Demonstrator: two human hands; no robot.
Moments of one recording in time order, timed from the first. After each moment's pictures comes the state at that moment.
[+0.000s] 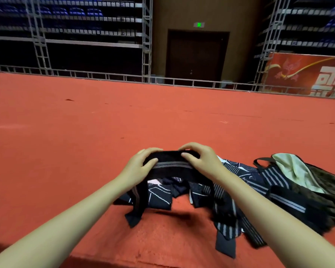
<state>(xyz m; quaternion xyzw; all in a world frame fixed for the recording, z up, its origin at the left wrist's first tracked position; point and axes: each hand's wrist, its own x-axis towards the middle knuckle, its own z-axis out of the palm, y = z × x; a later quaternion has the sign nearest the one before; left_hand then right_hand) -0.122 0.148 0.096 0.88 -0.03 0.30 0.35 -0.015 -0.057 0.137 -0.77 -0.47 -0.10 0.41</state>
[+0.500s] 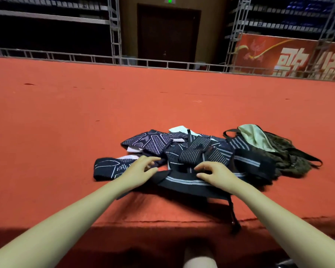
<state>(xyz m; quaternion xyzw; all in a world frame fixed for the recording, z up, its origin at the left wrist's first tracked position) -0.144 0.078 0.034 0.93 -0.04 0.12 0.36 -0.058 -0.195 0.056 -0.90 -0.31 0.04 0.29</state>
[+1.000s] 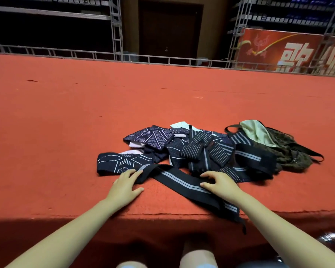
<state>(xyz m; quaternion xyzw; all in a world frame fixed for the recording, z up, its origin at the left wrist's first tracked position) -0.178 0.110 -0.045 0.98 0.09 0.09 0.17 -0.064 -0.210 0.003 -0.94 -0.24 0.02 0.22</state>
